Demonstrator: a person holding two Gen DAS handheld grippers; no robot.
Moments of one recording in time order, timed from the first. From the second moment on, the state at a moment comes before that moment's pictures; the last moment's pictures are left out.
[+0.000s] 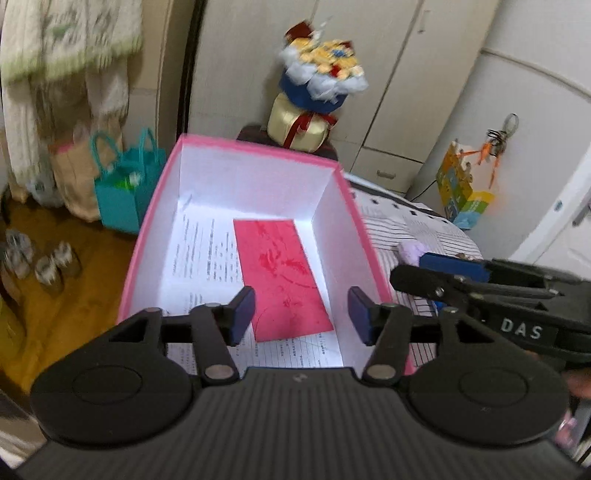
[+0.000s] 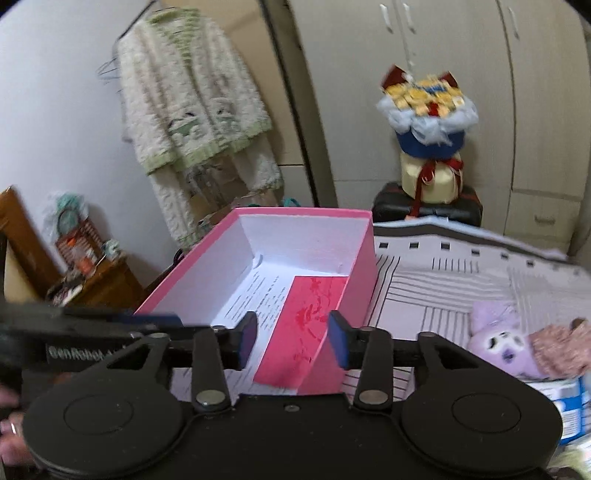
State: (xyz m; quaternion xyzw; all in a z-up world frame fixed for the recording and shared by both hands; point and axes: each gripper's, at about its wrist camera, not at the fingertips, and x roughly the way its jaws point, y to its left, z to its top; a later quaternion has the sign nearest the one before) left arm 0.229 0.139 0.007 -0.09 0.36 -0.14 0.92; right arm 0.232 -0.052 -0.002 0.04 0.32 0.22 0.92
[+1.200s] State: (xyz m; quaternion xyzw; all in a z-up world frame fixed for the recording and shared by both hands) left arm 0.112 -0.047 -0.010 0.03 0.33 -0.32 0.89; right arm 0.047 -0.226 -0.063 -0.06 0.25 0.17 0.95
